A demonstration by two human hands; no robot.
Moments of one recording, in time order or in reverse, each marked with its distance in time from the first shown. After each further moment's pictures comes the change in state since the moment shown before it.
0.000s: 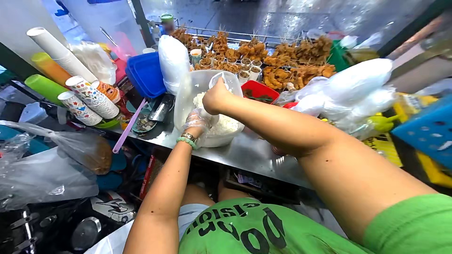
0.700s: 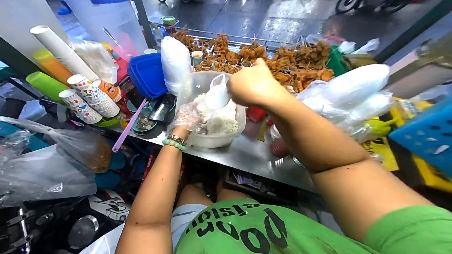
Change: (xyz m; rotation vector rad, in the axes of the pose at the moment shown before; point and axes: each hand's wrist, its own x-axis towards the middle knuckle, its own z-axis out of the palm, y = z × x) left_hand -0.024 0.002 -0.037 -0.369 0.033 -0.010; right_hand -0.084 0.048 -0.014 0.248 0.320 0.117
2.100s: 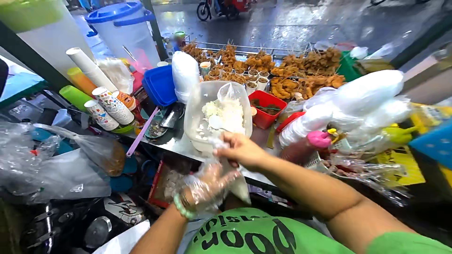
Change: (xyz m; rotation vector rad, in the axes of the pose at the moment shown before) left_hand -0.133 -0.044 0.027 0.117 -0.277 0.431; right_hand -0.054 -0.039 0.120 1.613 -0.186 -0.179
